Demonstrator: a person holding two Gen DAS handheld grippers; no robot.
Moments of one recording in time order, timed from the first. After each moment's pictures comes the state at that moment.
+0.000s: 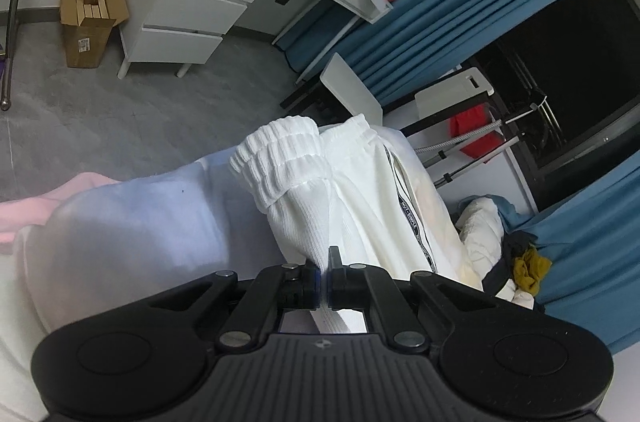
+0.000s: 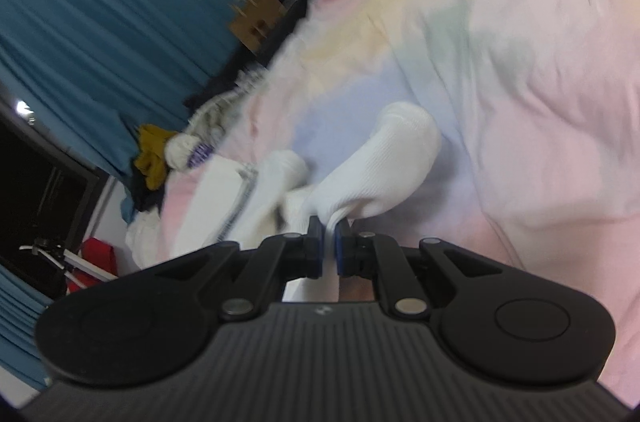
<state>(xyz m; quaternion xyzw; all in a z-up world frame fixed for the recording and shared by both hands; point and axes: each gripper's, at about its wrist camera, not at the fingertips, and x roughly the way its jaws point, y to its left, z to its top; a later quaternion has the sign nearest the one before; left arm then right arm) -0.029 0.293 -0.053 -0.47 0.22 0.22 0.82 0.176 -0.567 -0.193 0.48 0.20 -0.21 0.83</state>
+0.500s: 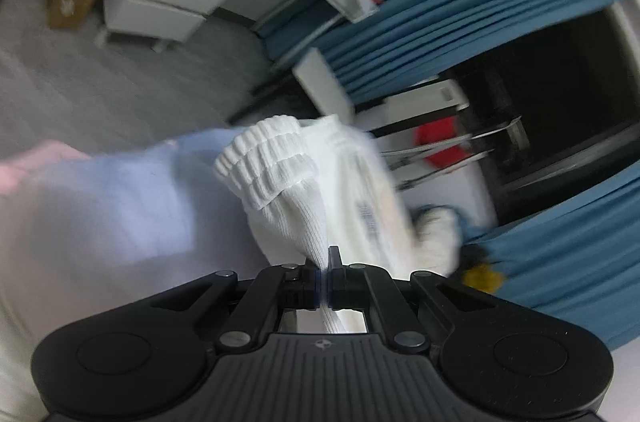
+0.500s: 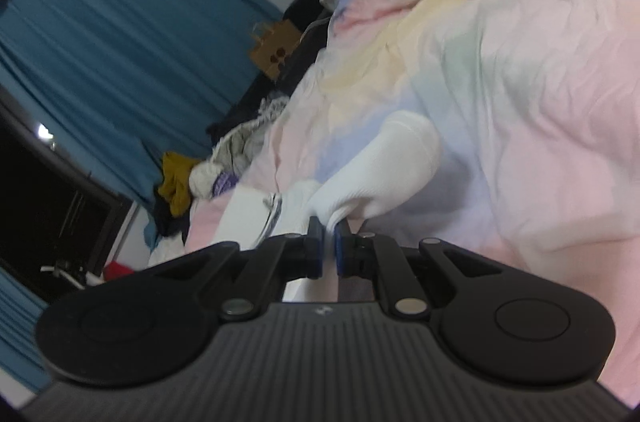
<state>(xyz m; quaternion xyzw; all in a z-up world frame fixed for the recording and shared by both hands) -0.038 0.307 -0.065 -0.55 0.17 0.15 0.80 0.165 -0.567 -0.170 0.47 0.11 -0.20 0.85</state>
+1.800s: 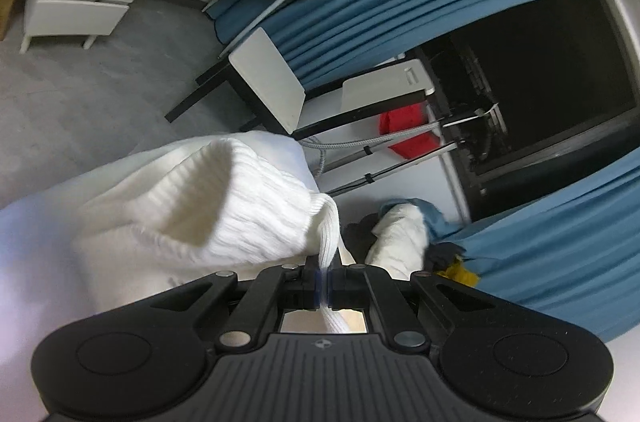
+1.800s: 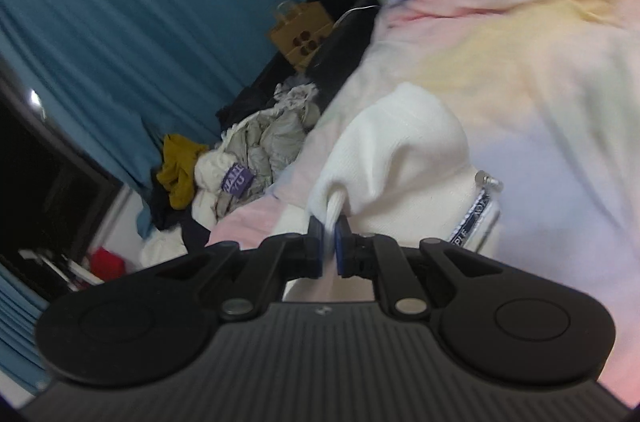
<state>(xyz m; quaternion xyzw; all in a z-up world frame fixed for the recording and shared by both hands) 0.214 0.343 0.001 -0.52 0.21 0.13 0.82 0.370 -0.542 -0.110 0.40 0.17 -0.19 0.88</state>
